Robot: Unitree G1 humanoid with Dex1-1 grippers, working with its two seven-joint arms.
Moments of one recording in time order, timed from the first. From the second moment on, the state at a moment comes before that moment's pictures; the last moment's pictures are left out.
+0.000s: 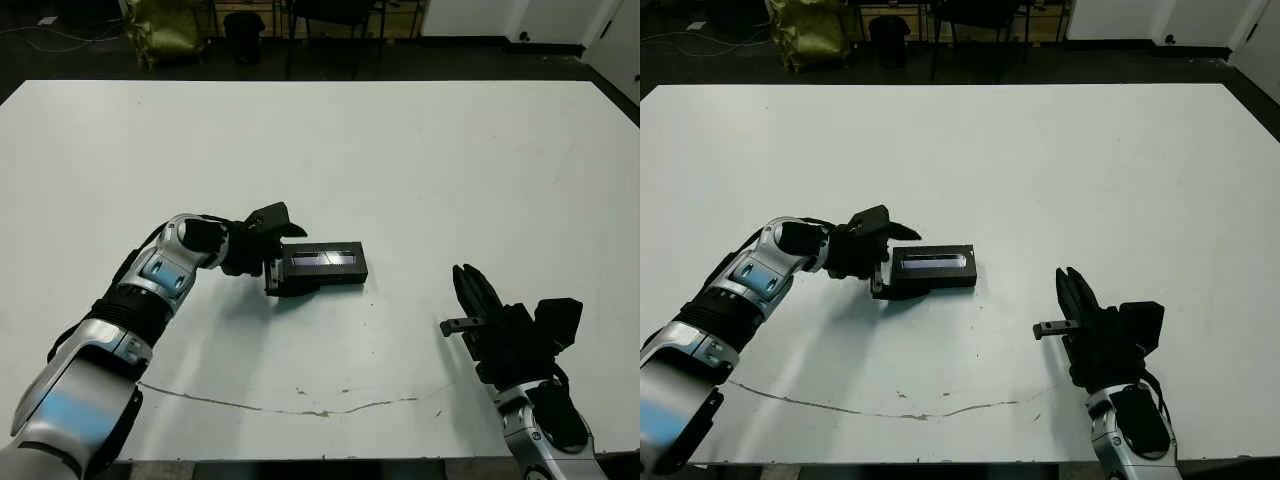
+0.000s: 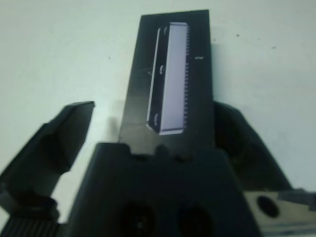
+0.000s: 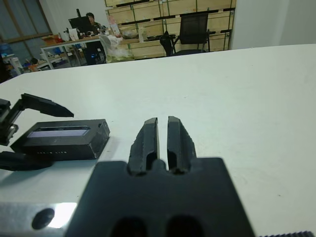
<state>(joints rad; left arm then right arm) -0.71 0.40 -0.42 0.69 0.03 -0.07 -1.07 0.28 -0.15 -0.01 -0.49 0.23 0.22 0.15</state>
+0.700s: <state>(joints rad) -0.65 0.49 -0.34 0.72 -0.08 -0.14 -1.28 0.27 -0.15 -0.02 -0.45 0.24 0.19 0.18</state>
